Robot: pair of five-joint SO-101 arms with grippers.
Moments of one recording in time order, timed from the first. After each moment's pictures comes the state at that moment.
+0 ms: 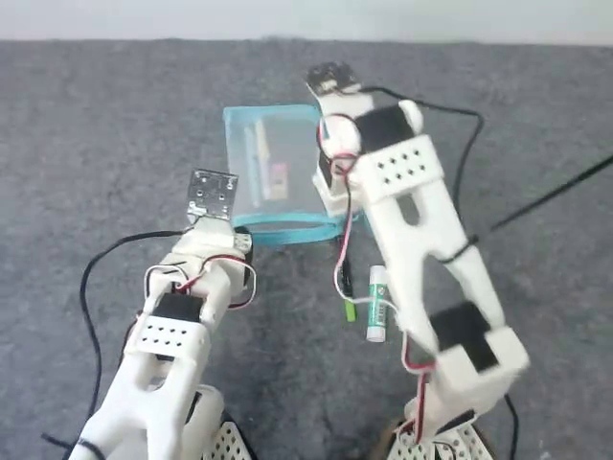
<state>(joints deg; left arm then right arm) 2.3 -44.5 77.1 24.1 2.6 -25.4 6.8 -18.0 99.8 1.5</state>
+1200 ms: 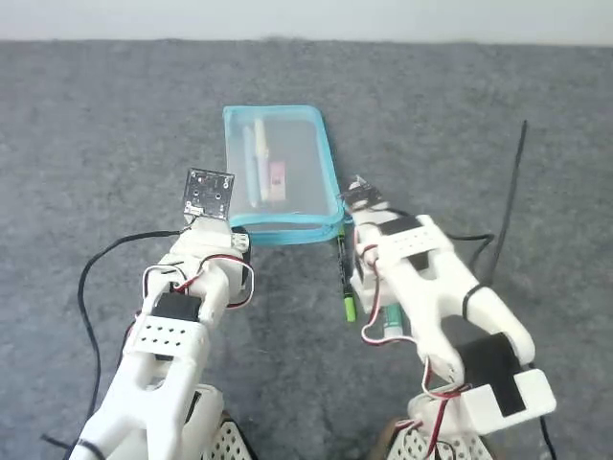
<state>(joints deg) 1.8 -44.5 77.1 24.1 2.9 -18.7 -0.4 40.3 61.6 5.4</state>
